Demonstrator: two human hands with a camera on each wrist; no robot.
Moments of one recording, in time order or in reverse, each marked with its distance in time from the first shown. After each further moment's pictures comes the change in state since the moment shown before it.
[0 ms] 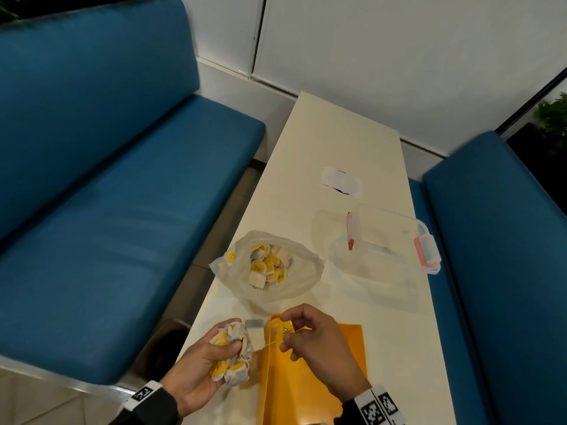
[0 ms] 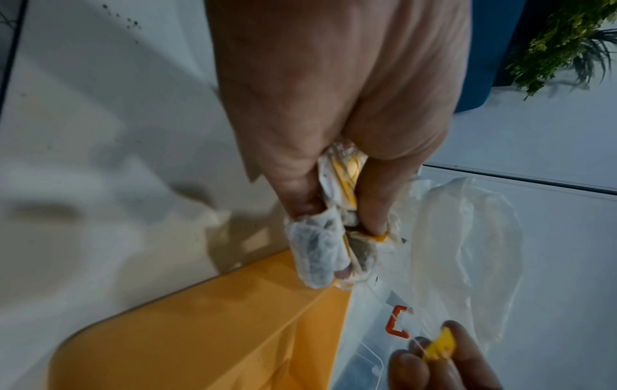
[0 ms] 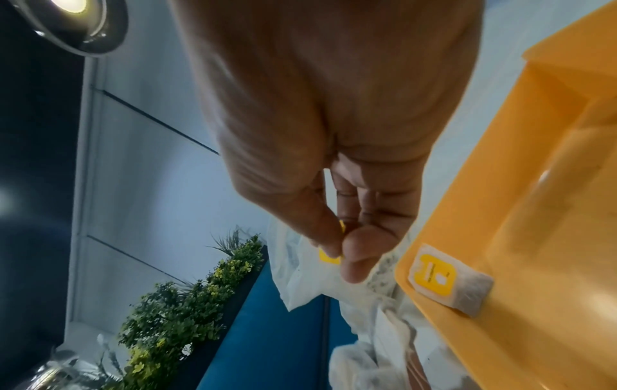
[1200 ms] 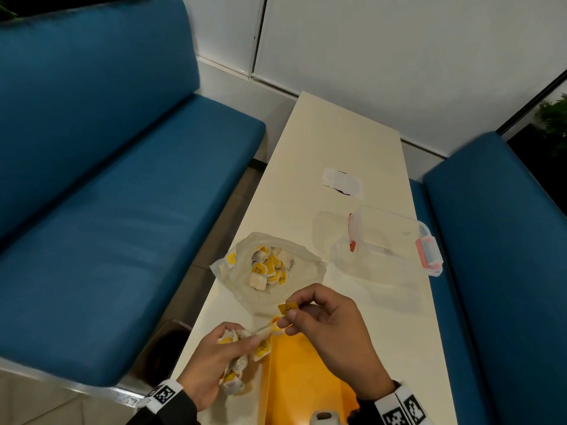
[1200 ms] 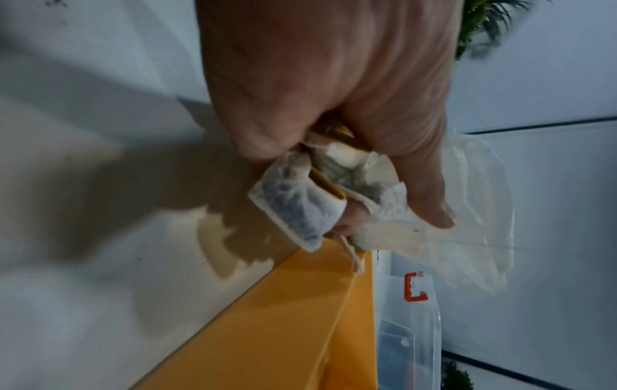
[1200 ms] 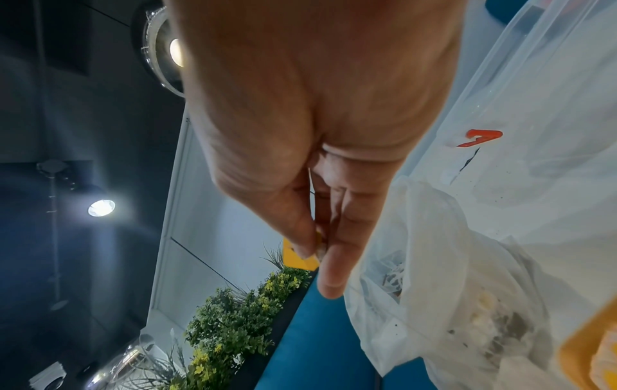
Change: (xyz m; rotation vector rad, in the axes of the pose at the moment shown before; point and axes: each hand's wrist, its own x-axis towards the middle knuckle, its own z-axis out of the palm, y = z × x) left_hand 0.006 -0.003 0.021 0.304 0.115 0.142; right_hand -0.016 -0.052 -0.008 0.083 0.004 -0.223
